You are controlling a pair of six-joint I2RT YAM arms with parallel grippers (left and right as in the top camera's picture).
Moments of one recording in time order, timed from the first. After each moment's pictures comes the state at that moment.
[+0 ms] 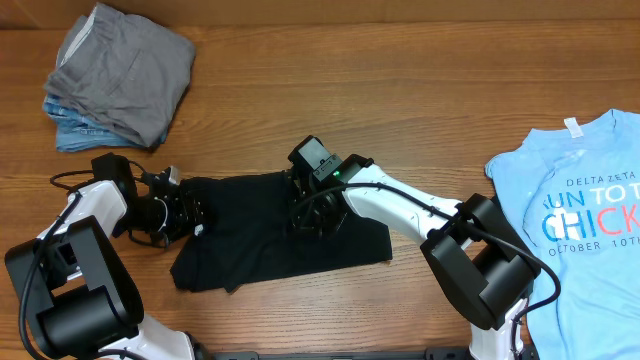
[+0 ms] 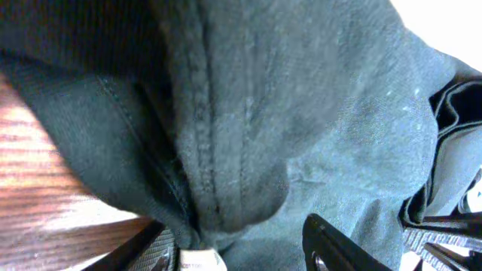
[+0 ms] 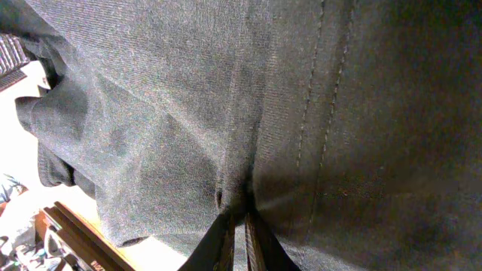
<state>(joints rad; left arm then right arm) 0.40 1.81 0.93 -0.78 0.56 0.05 0.74 2.01 1.33 -0.61 -0.48 0.62</state>
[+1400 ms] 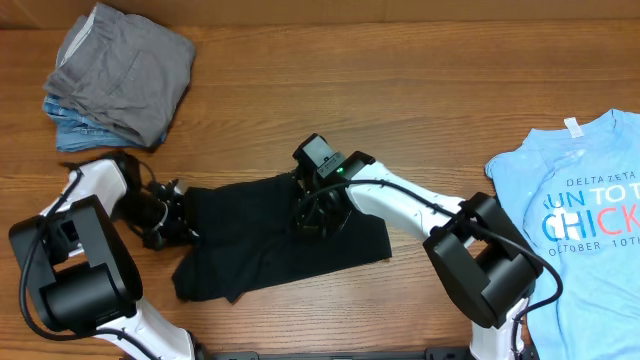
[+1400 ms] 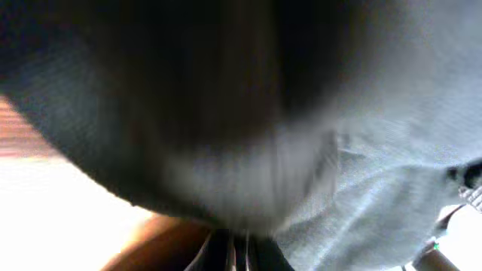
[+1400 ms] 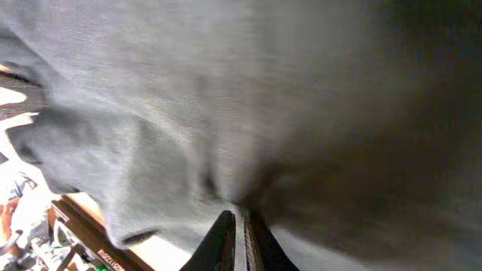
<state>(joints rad) 0.37 1.90 1.11 -1.11 0.39 0.10 0.72 2.01 1.33 -0.66 -0.52 0.61</state>
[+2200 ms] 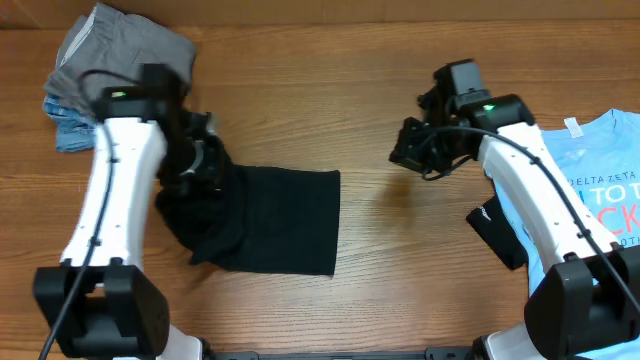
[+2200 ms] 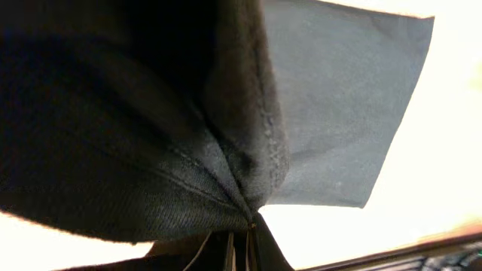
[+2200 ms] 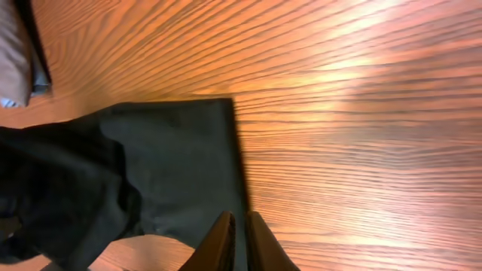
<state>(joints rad) -0.03 1.71 1.53 -1.37 0.22 -0.08 0.22 1.70 1.42 -1.00 -0.44 0.51</state>
